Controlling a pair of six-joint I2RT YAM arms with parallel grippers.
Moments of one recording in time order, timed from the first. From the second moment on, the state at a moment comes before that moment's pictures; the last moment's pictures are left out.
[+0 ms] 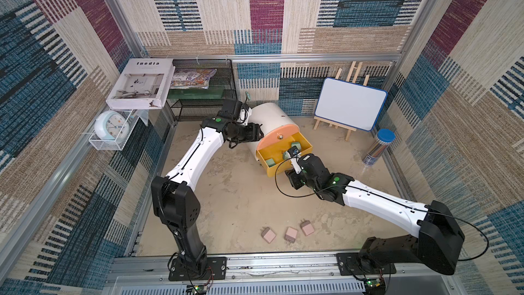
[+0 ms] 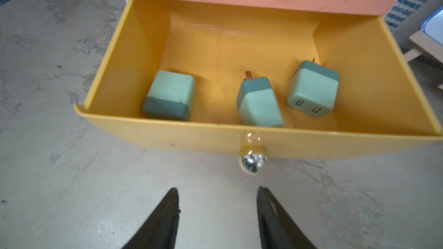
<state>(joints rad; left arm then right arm) -0.33 1.80 1.80 -0.88 0.36 -0.32 0.82 1.38 0.92 -0.20 0.25 0.11</state>
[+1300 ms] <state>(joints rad) -0.25 1.96 2.22 -0.94 0.31 -0.31 0.81 1.56 1.00 0.02 0.28 0.09</state>
